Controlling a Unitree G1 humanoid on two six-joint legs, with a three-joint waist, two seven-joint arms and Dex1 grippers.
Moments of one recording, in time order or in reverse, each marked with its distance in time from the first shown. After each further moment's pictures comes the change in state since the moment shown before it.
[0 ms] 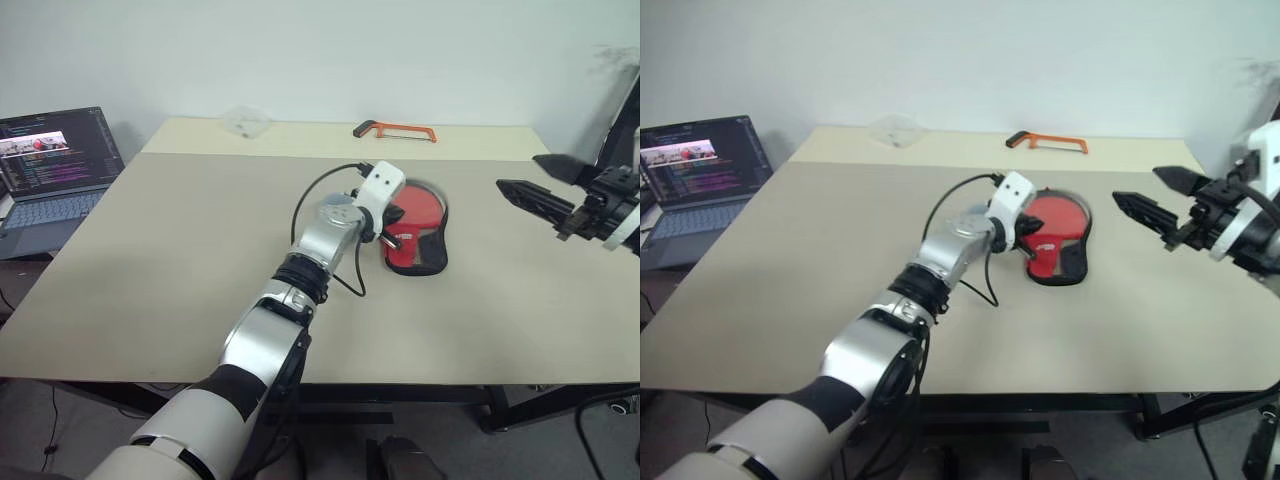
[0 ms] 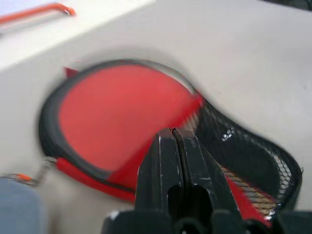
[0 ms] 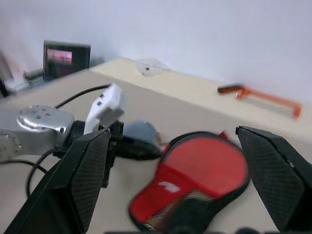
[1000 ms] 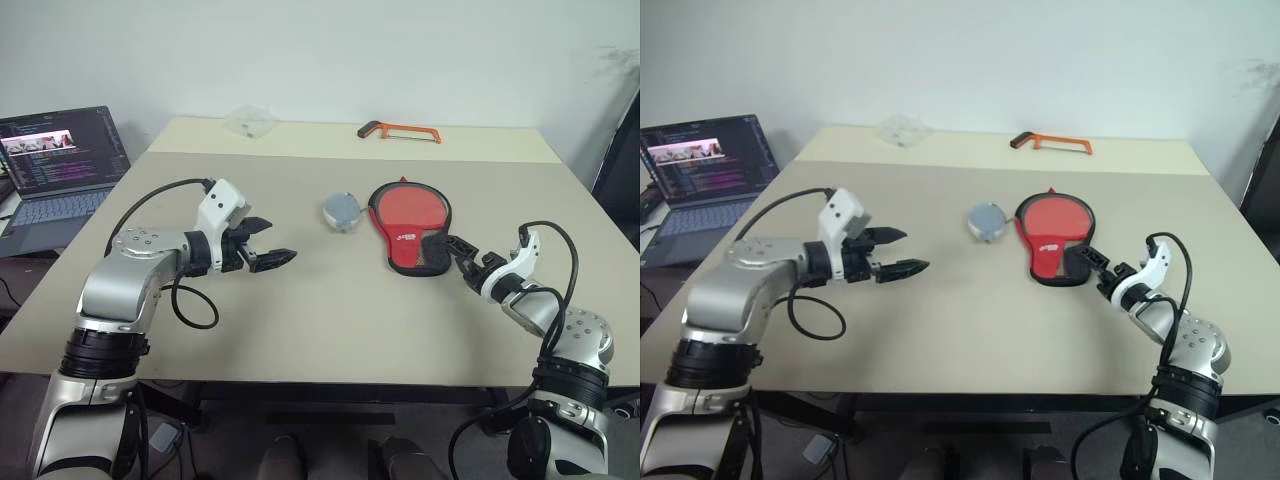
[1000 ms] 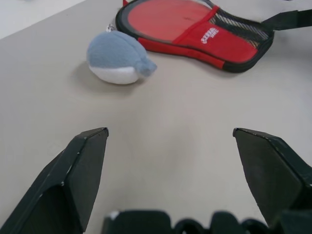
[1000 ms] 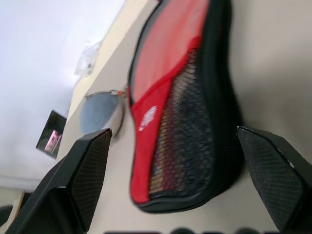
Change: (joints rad) left arm 0.574 0.642 0.151 -0.858 -0.276 0.359 -0.381; right arm 0.028 0.467 -0.100 0.528 0.048 -0.126 -0.419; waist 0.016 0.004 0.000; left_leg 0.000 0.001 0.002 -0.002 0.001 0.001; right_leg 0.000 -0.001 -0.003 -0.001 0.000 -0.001
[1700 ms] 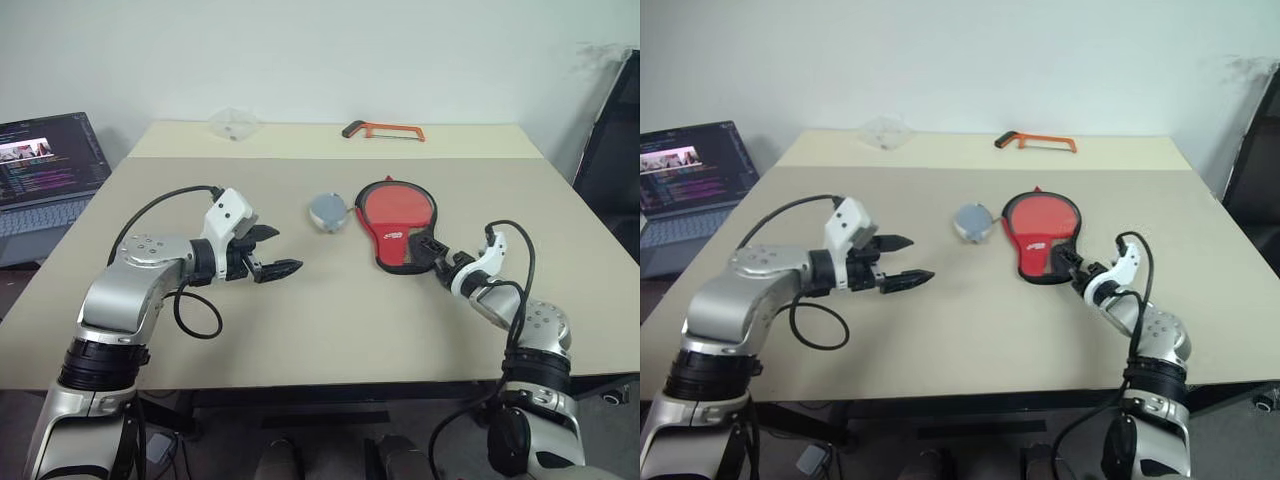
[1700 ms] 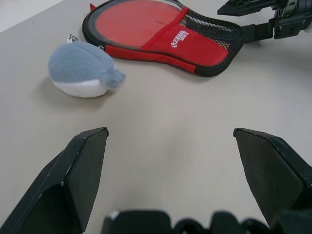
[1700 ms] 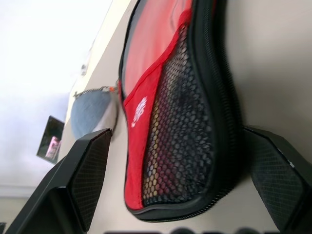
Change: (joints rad) left arm 0.038 0.006 0.000 -0.064 -0.011 0.012 0.004; right arm -0.058 0.112 0.085 0.066 -0.025 -0.055 -0.014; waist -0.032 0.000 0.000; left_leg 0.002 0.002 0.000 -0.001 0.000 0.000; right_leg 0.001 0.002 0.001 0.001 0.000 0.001
